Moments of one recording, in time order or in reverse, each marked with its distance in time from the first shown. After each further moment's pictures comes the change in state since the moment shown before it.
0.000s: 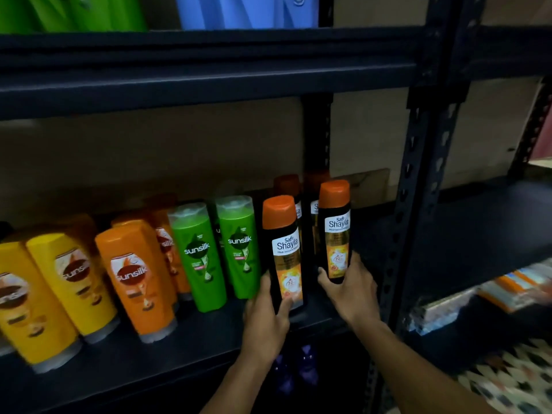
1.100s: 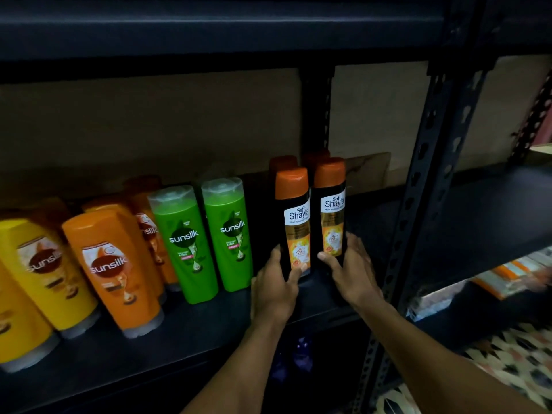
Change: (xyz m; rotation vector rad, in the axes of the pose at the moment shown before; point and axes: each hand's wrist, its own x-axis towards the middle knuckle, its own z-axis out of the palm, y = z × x) left_hand 0.045 0.010 0.032 0.077 0.000 -0.080; right_hand 0.029 0.014 0.008 0.048 -0.117 -0.094
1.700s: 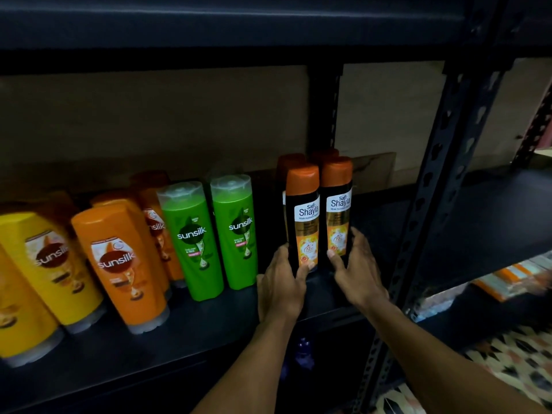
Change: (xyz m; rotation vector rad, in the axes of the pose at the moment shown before) left_hand 0.003 0.000 0.004 0.060 0.010 0.029; right_hand -0.005 -0.005 0.001 -0.053 -0.004 -0.007
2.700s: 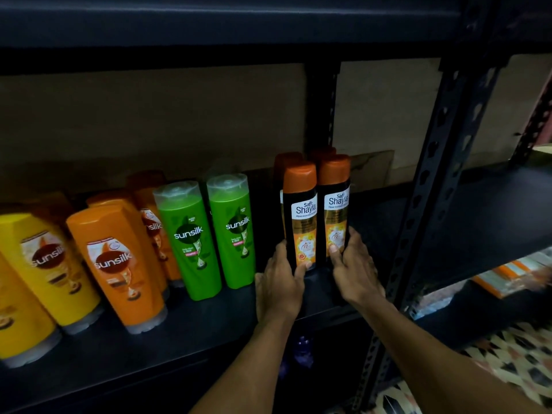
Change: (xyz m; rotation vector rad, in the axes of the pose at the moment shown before) left_hand -0.003 0.005 -0.003 0.068 -0.032 -0.017; right_hand 0.000 -0.005 0.003 -0.088 -0.028 0.121
